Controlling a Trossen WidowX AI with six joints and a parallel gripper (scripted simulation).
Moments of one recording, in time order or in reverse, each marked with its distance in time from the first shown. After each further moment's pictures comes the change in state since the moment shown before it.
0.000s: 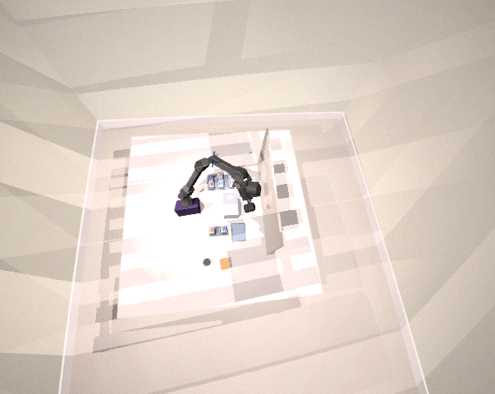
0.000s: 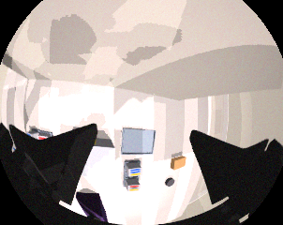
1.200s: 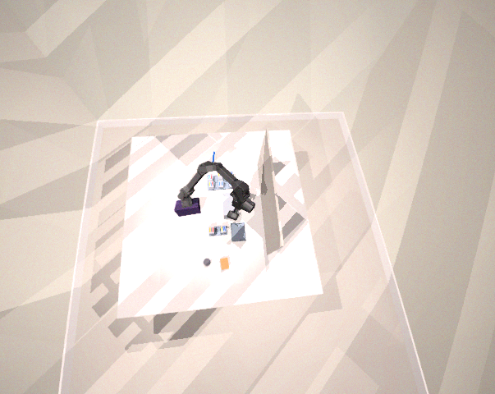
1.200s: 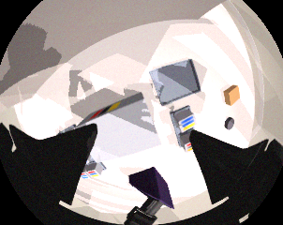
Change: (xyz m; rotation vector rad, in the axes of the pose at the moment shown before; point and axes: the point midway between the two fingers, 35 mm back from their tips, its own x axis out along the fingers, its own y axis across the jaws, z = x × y) arm 0.052 0.029 -0.098 0.544 0.407 0.188
